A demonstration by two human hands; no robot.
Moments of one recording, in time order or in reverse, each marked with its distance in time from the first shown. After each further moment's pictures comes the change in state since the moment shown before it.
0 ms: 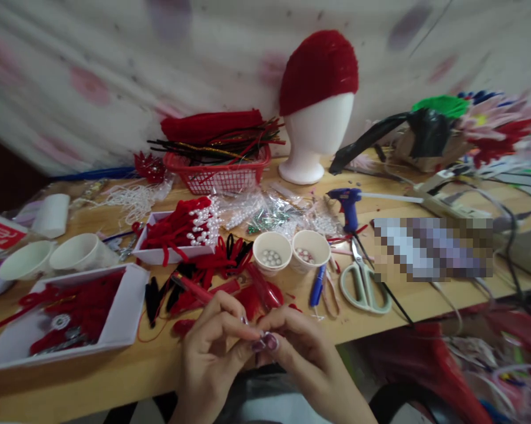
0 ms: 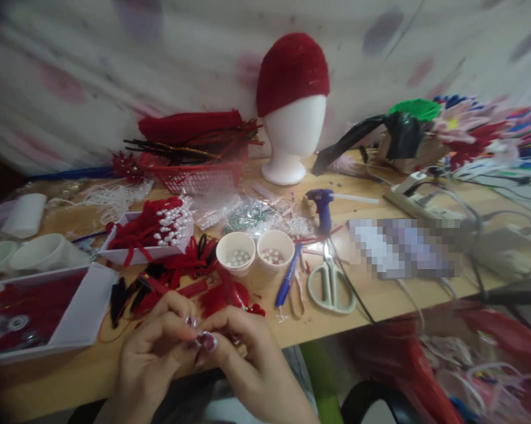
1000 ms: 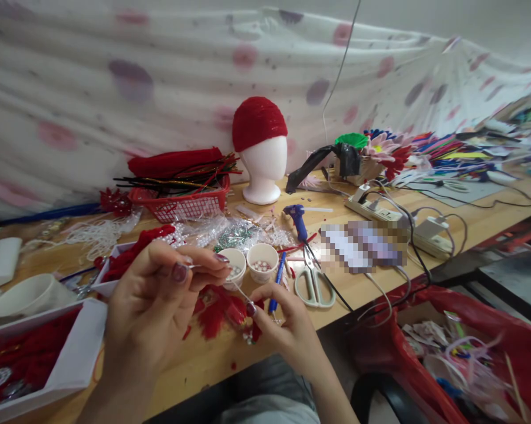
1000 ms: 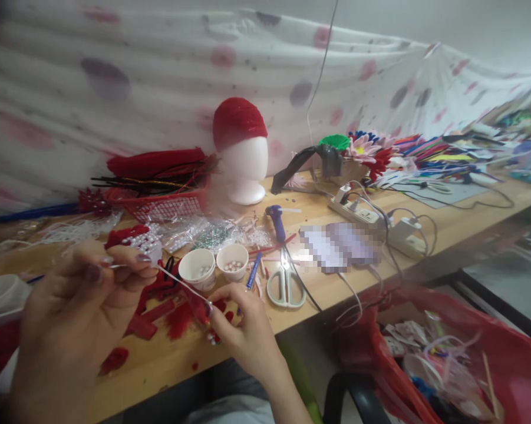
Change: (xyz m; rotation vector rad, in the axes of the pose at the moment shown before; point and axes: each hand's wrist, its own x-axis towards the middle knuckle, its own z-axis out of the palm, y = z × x) left_hand 0.058 0.074 0.037 -0.352 -0.382 0.210; right_hand -0.002 -0.009 -0.045 -0.501 0.347 -0.229
